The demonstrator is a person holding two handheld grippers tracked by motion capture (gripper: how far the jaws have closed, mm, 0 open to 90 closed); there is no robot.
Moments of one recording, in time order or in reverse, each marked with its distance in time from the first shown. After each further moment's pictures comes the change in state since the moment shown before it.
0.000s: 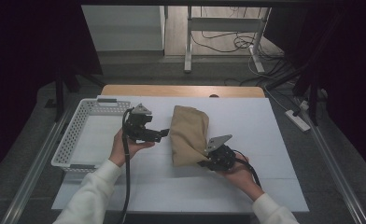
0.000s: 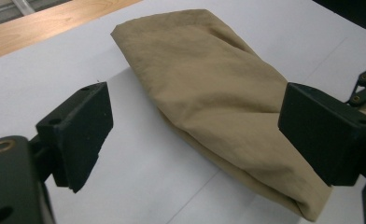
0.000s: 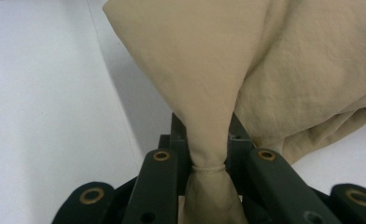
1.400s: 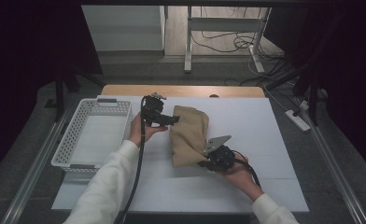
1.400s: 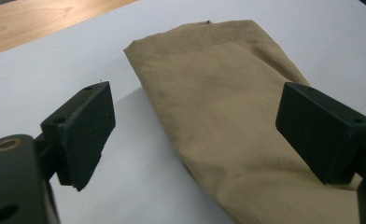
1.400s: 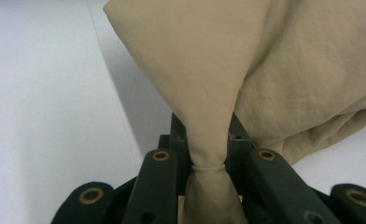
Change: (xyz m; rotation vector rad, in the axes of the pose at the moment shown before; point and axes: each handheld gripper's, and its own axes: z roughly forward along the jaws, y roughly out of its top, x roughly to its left) left arm 0.028 0.041 0.071 0.092 0.020 -0.072; right arm 0.002 0.000 0.001 0.007 -0.006 -0.008
